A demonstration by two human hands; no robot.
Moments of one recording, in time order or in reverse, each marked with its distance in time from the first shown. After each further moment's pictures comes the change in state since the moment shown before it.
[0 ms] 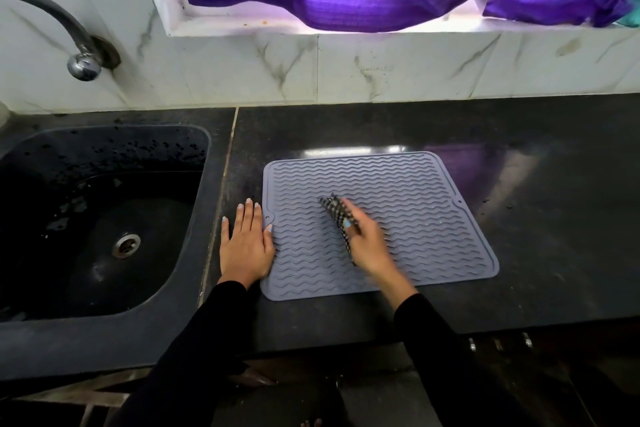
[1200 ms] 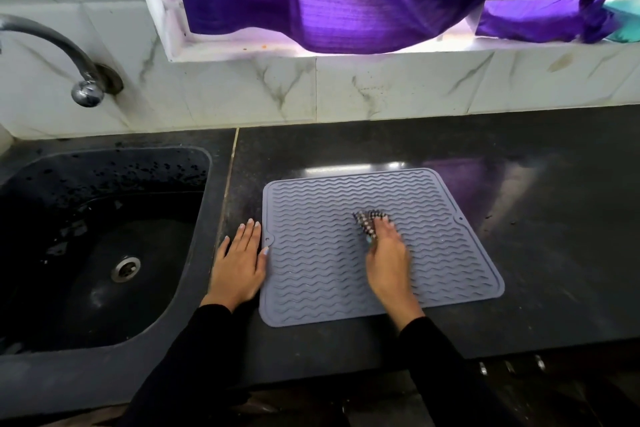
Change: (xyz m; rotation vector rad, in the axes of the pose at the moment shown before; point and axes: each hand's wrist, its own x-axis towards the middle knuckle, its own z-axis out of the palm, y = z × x) left_hand 0.007 -0.020 -0.011 -0.036 -0.039 0.129; right_hand 0.008 0.017 -0.007 -0.525 0.325 0.053
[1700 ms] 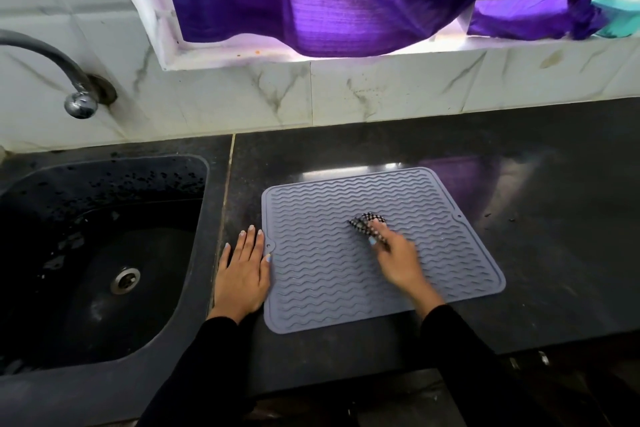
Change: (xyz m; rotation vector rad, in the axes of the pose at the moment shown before) left_hand -0.003 0.001 0.006 0.025 0.038 0.018; right_hand 0.023 0.024 -0.009 0.204 -0.209 -0.018
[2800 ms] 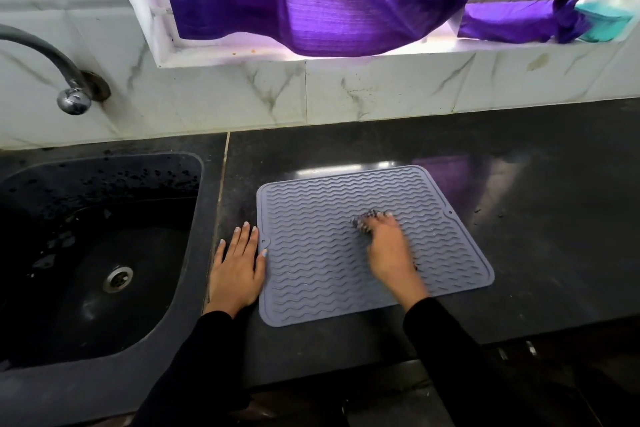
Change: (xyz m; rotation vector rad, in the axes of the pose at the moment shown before) left_hand 0.001 -0.001 -0.001 -0.038 0.010 0.000; right_hand -0.010 -0.032 -0.003 -0.327 0.069 0.022
